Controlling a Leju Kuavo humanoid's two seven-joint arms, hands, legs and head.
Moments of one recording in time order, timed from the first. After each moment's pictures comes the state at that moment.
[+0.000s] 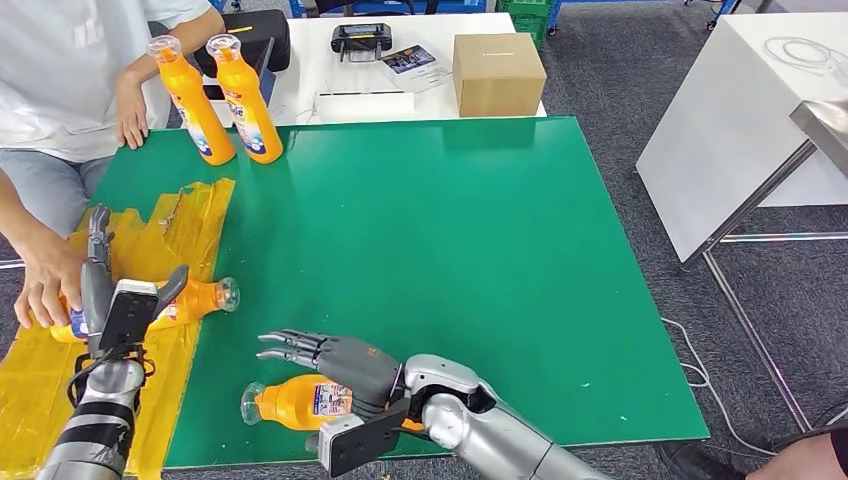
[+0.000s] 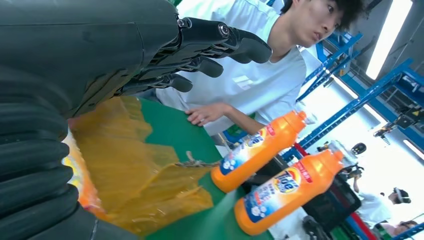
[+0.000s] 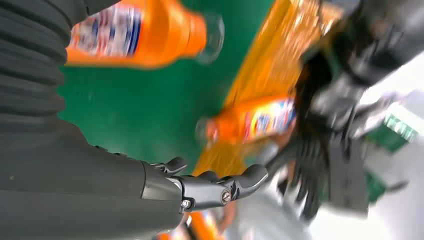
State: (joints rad) left arm -0.31 0.12 0.13 -1.04 -0.39 0.46 -0.70; right arm -0.43 0.11 0.93 -1.12 0.46 0.15 -0.47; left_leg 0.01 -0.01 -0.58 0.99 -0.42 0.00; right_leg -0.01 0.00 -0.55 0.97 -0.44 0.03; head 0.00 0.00
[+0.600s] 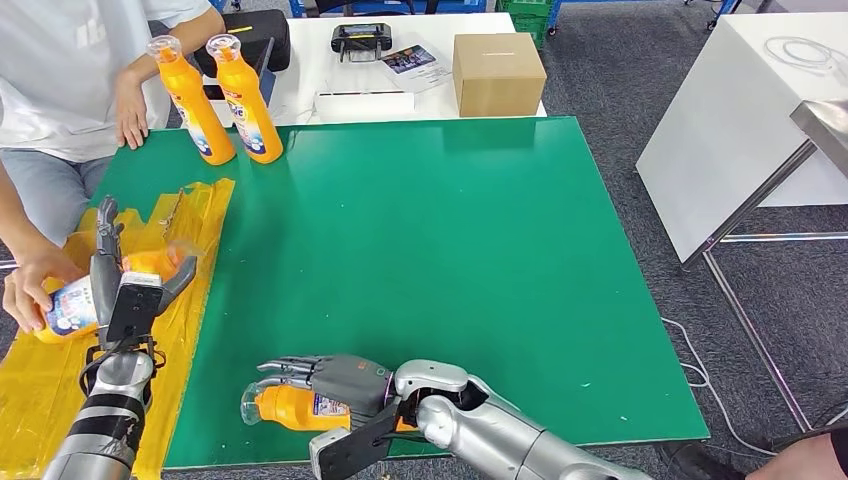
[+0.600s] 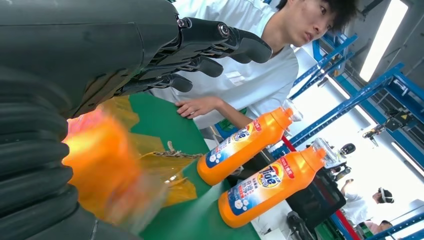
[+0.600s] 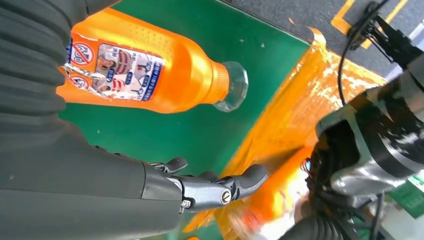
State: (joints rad) left arm -0.34 0.10 0.10 -1.04 -0.35 0.46 -0.70; right arm -0.50 0.11 1.06 -0.99 0.46 0.17 -0.45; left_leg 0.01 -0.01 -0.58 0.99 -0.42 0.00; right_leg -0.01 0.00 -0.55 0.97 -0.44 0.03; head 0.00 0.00
